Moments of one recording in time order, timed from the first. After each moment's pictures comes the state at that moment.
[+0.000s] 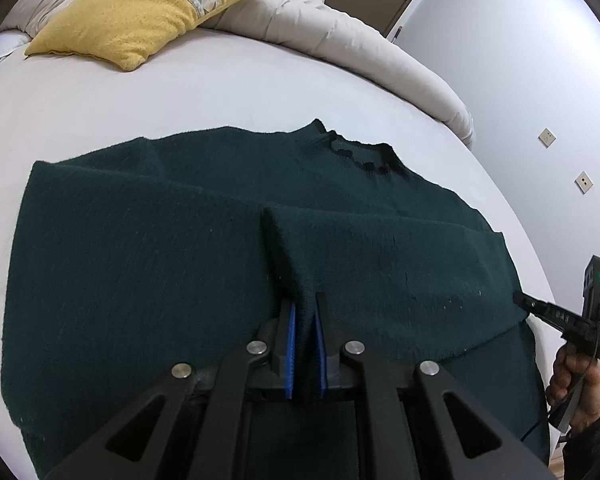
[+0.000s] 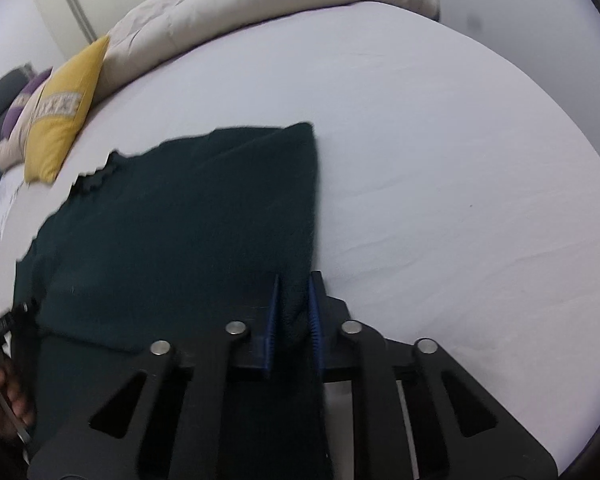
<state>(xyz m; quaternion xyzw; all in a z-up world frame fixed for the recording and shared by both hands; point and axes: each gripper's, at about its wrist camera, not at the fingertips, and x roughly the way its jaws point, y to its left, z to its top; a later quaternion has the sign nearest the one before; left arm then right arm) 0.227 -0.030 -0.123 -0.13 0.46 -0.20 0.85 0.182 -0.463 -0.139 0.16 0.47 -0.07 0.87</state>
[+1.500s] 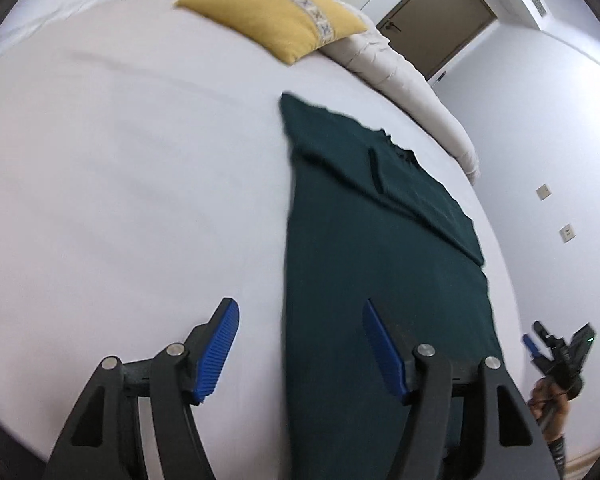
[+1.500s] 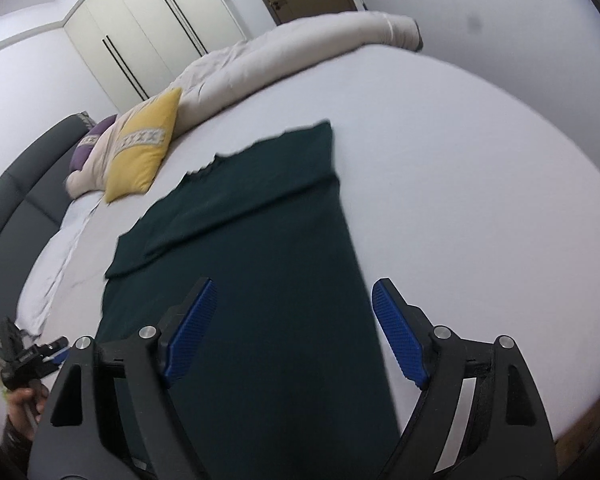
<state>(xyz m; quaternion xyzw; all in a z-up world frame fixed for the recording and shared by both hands) -0.011 0.154 -0.087 -0.25 0.47 -0.14 0.84 -0.091 -0.441 -0.068 0.24 0.37 -0.01 0.90</state>
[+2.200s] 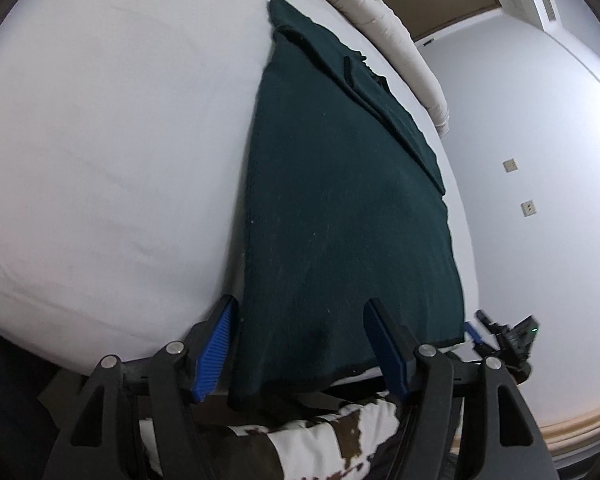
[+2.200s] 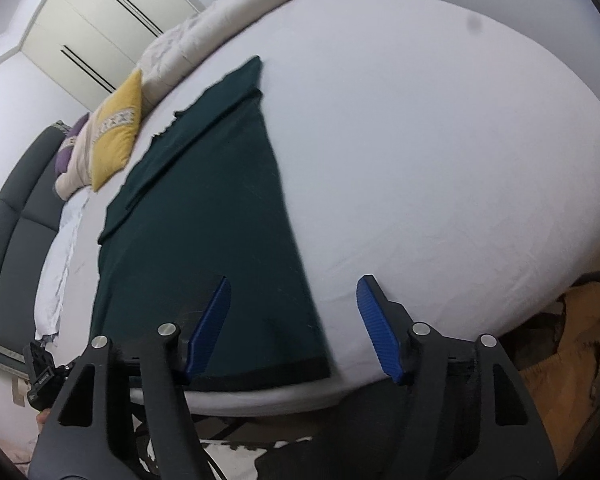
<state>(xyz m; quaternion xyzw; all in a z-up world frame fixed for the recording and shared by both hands) -0.080 0.132 -0.124 -0.31 0.54 -0.22 0.75 -0.214 -0.476 -0.137 0.31 0.45 -0.03 0.84</state>
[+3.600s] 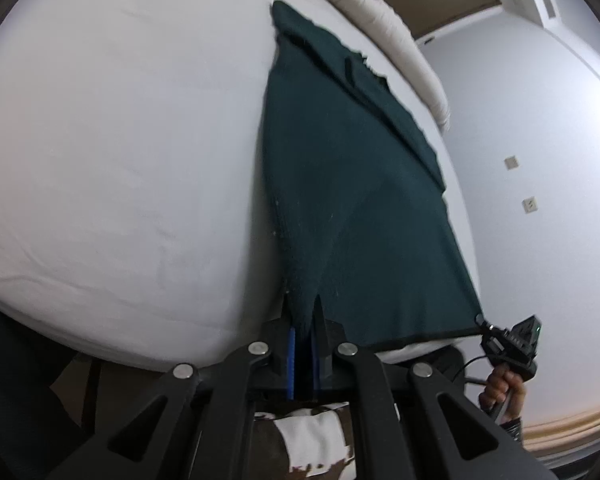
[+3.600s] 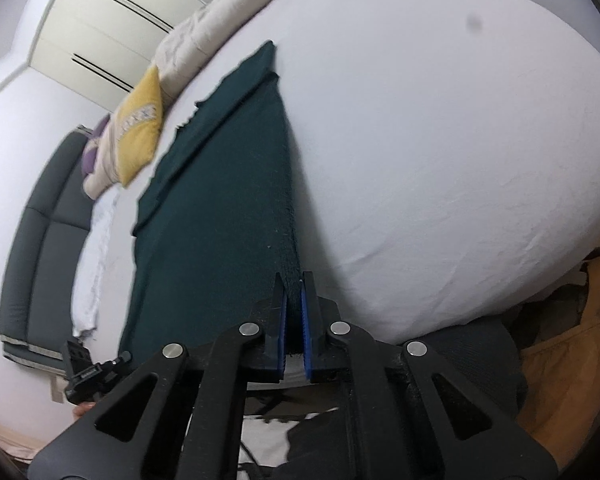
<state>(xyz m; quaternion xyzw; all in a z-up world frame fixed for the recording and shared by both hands) -0.087 0.143 -0.116 -0.30 0.54 -0.21 0.76 -0.215 -0.479 -0.126 0.37 0.45 0.03 0.81</state>
